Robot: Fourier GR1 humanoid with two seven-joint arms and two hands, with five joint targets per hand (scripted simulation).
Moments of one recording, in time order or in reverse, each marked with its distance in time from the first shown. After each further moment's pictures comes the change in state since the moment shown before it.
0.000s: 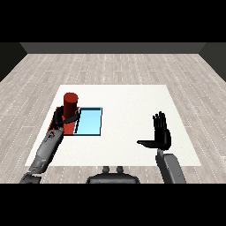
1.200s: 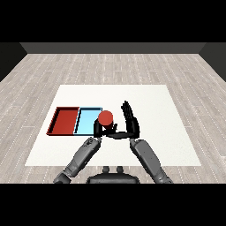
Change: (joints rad) left arm -0.003 -0.462 -0.304 -0.059 0.112 0.104 -0.279; right arm -0.372 0.188 0.280 0.199 0.180 -0.222 0.057
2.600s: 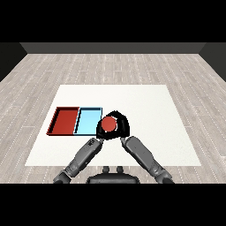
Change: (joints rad) left arm -0.015 0.004 -0.067 0.026 0.067 -0.043 0.035; right arm -0.144 0.015 0.124 0.144 -0.095 -0.133 -0.144
